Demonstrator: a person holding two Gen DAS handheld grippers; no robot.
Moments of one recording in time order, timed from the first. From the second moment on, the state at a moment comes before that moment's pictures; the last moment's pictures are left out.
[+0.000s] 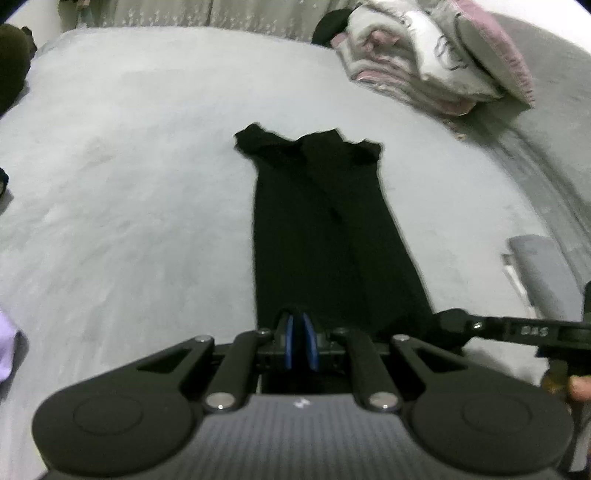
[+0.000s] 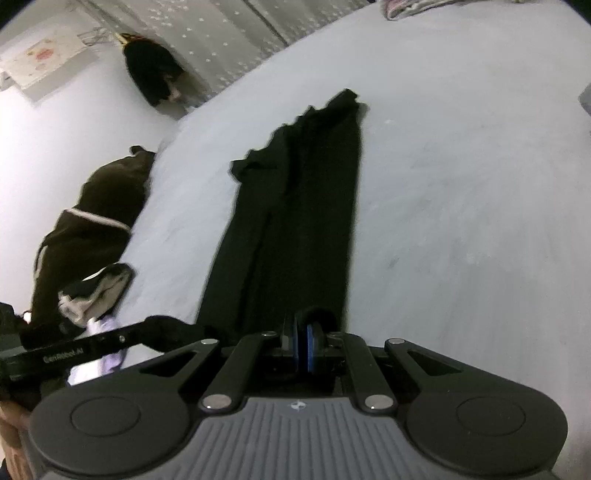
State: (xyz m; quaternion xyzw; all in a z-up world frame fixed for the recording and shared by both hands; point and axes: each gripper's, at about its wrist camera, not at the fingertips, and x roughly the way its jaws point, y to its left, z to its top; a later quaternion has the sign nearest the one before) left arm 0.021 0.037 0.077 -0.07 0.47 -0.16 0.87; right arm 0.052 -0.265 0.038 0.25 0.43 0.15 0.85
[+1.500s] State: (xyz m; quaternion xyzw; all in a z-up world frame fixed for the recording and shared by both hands) left arm 0.078 0.026 0.029 -0.09 0.41 -0.13 0.90; right arm 0.114 -0.248 0.035 0.07 0.33 0.17 0.93
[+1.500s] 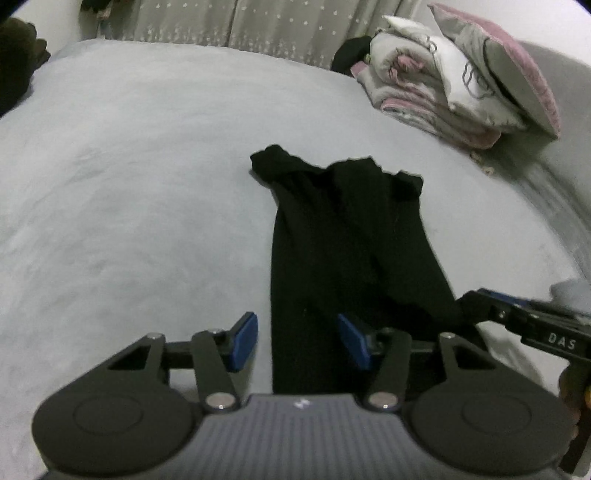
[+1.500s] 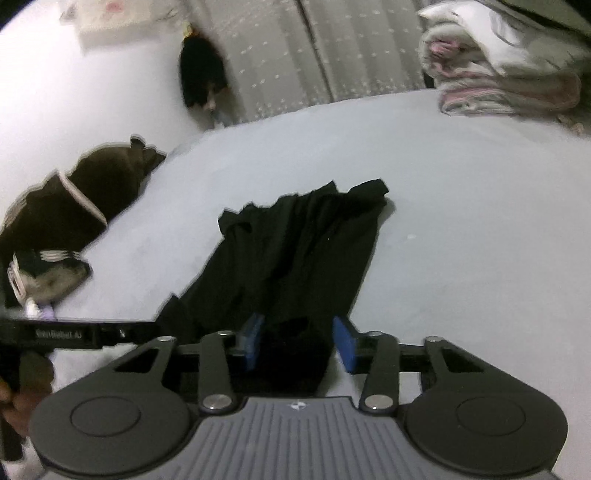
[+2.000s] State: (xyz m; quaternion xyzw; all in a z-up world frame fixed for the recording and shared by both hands) left arm 0.083 0.032 0.032 -0.12 0.41 -0.08 0.90; right arm 0.123 -0.273 0.034 0.15 0.31 0.11 0.93
